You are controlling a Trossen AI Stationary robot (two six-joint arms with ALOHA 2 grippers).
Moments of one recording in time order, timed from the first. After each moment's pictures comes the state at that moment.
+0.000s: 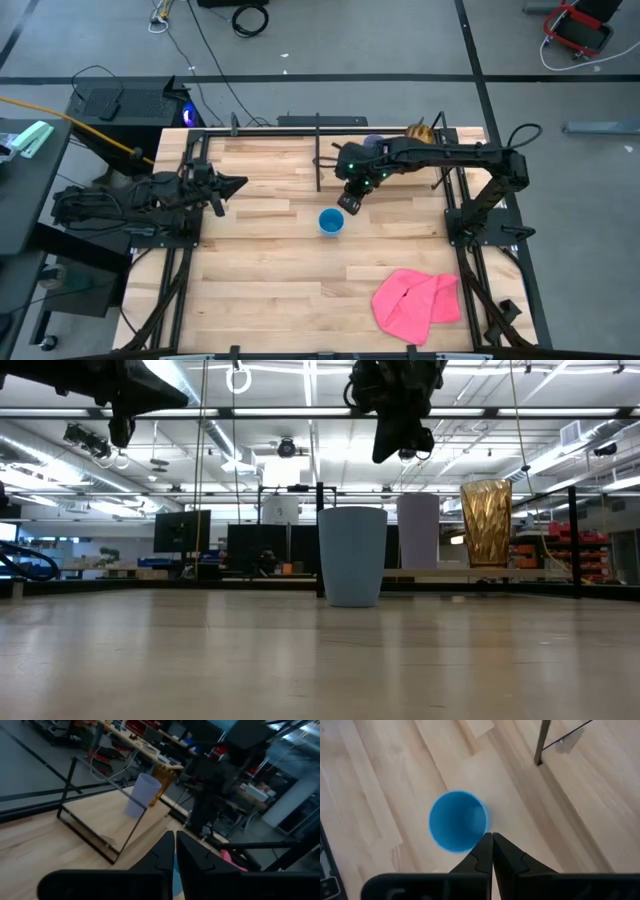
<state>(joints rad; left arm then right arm) -0.02 0.40 0.45 -0.13 -0.40 -0.56 -0.14 1.63 1.50 -0.97 -0.11 0.42</state>
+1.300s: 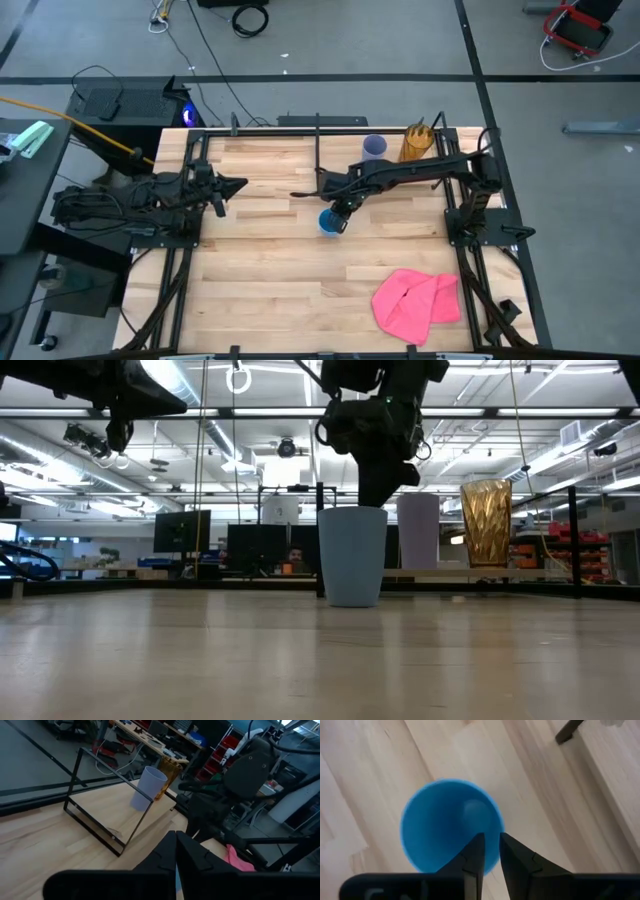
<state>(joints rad) -0.02 0.40 0.45 -0.18 -0.40 -0.58 -0.05 1.83 1.50 -0.91 -0.02 0.45</state>
